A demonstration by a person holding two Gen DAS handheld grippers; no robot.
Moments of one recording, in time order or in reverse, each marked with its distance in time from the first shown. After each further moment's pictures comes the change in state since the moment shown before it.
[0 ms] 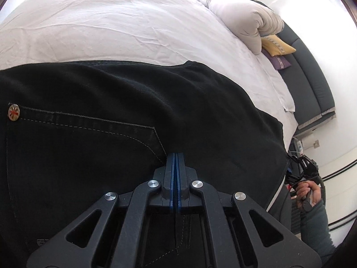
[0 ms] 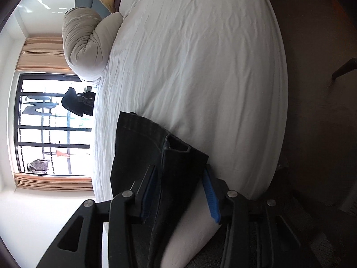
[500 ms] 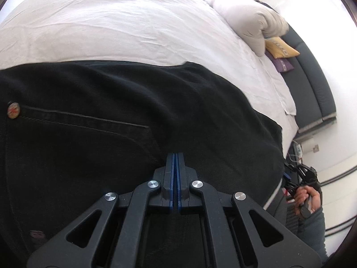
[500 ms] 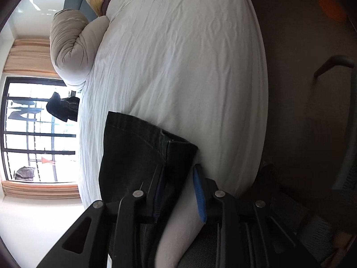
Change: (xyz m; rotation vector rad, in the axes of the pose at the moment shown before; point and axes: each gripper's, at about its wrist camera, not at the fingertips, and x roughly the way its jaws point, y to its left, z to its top) left arm 0.006 -0.013 0.002 -0.015 0.021 0.008; right arm -0.002 0.008 -0.028 0.069 -0.032 -0.120
